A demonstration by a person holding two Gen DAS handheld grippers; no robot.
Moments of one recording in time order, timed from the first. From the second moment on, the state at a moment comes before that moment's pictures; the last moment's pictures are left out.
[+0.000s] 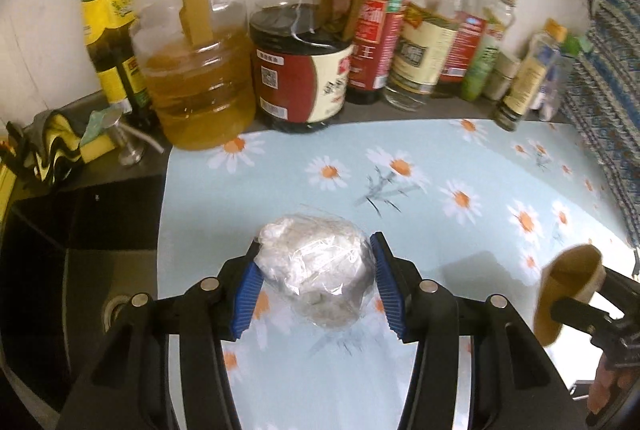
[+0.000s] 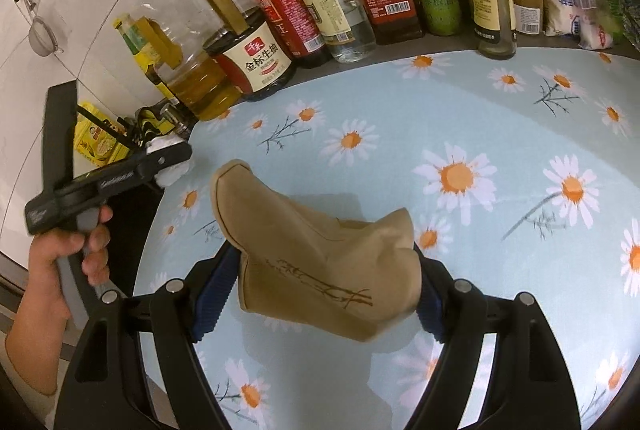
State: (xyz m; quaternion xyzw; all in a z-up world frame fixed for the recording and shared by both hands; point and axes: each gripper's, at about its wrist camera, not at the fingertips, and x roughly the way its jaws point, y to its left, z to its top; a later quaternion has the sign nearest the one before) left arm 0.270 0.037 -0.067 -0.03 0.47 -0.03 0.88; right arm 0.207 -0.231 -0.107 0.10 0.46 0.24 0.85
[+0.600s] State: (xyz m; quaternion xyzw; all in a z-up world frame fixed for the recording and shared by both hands) left arm 0.119 0.026 -0.054 -0.05 0.47 -0.07 0.88; right arm 0.115 -0.202 -0.105 0.08 0.45 0.24 0.86
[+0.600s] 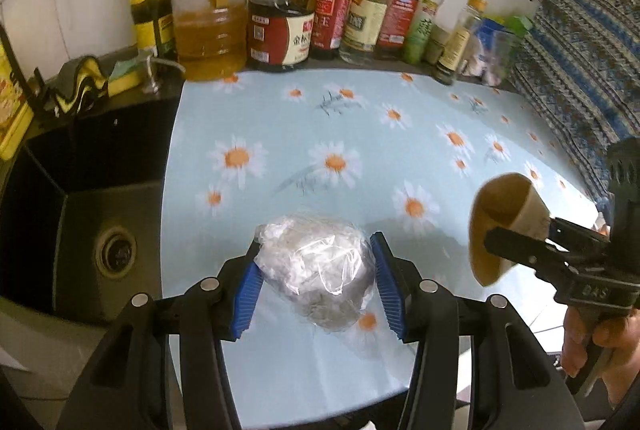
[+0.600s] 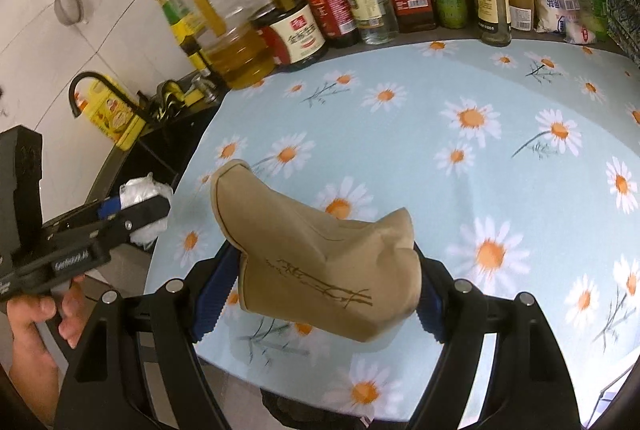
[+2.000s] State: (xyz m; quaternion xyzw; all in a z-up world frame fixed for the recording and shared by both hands) left arm -0.056 0.056 -0.150 -0.10 0.55 -0.09 0.82; right arm -0.034 -0.140 -0.195 0.04 0.54 0.25 0.80
